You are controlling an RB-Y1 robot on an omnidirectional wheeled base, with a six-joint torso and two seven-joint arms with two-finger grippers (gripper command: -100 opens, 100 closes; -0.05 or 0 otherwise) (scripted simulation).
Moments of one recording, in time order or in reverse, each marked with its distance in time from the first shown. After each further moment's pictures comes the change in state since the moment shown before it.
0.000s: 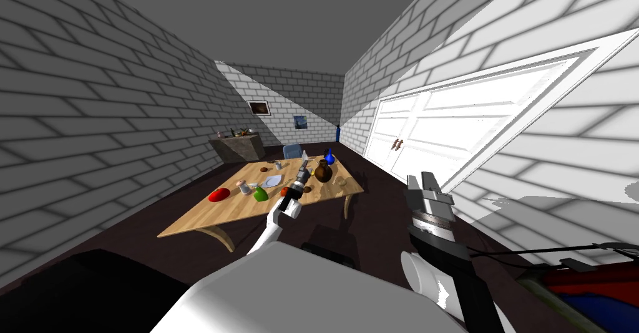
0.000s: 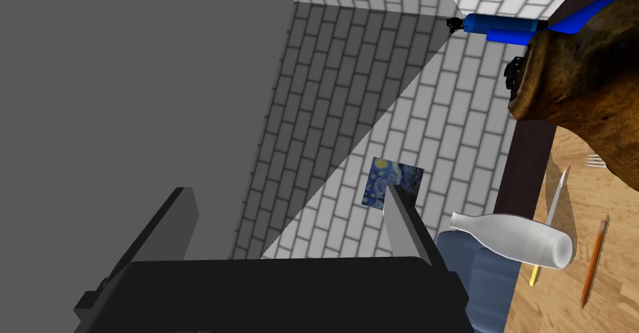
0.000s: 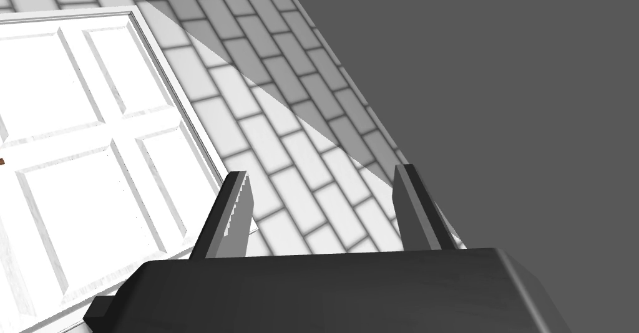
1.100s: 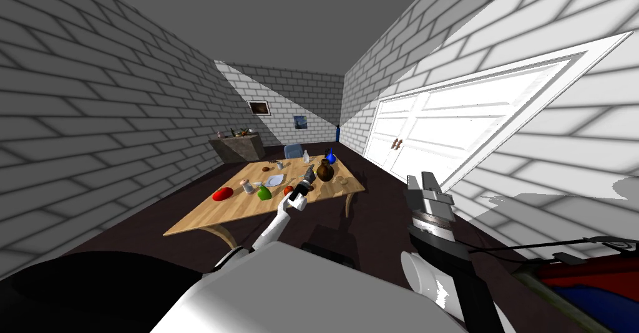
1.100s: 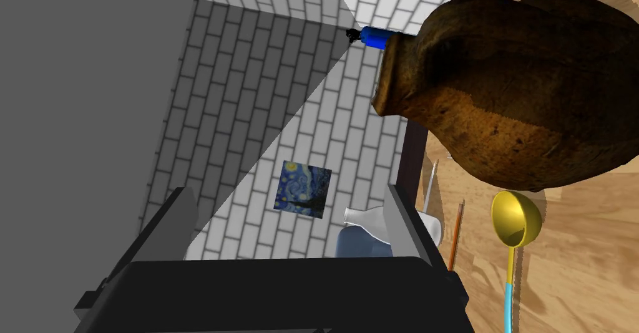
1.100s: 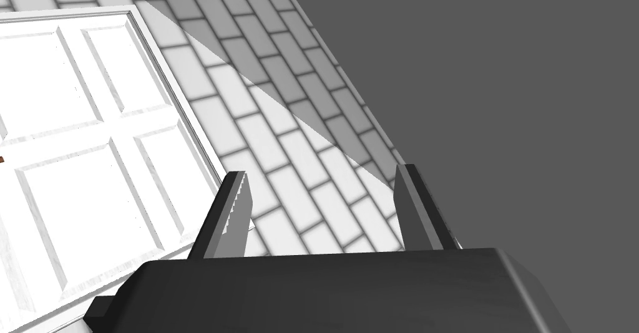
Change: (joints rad) left arm -0.191 0.015 -0.034 0.290 0.080 0.144 0.062; right arm 0.000 0.000 0.000 0.000 0.000 0.000 0.000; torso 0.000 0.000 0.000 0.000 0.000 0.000
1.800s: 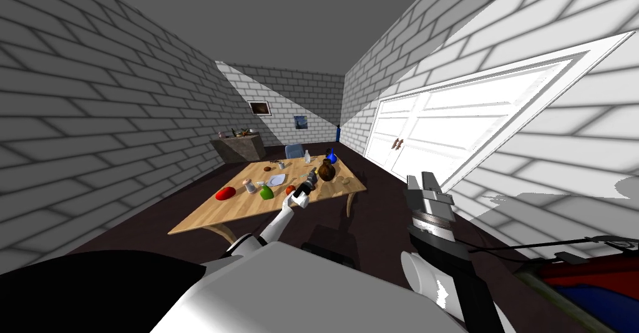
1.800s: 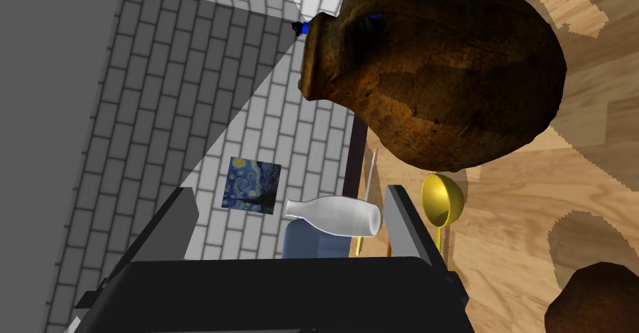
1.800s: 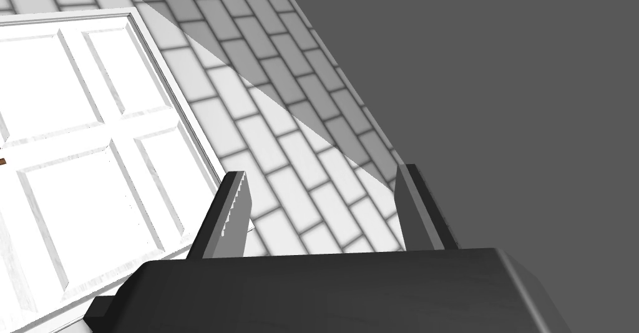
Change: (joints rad) left arm -0.107 0.000 -0.022 0.196 0.053 0.055 0.032; right arm 0.000 0.000 0.000 0.000 0.000 0.000 0.000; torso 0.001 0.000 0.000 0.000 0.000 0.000
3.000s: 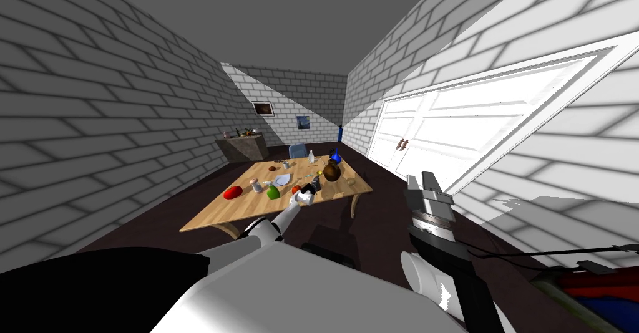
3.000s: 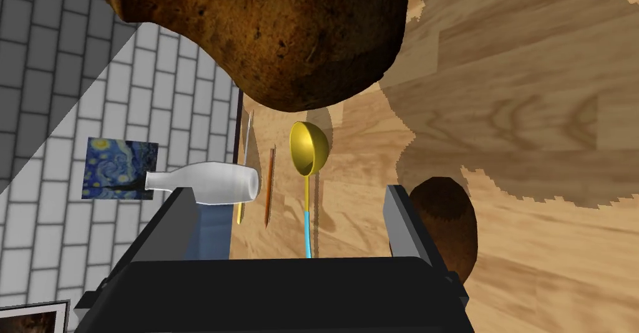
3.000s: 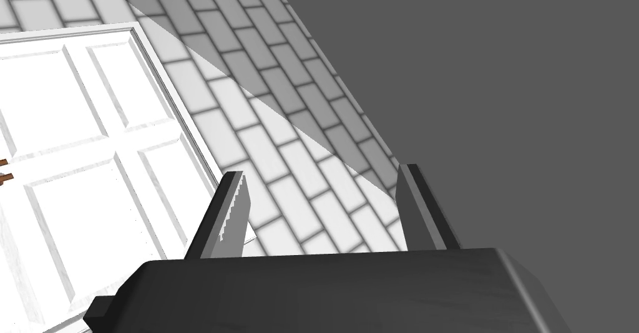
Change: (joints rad) left arm -0.189 -0.040 -0.036 0.365 0.120 0.161 0.040; right arm 0.000 0.000 0.000 0.000 0.000 0.000 0.000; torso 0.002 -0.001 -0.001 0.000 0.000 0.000
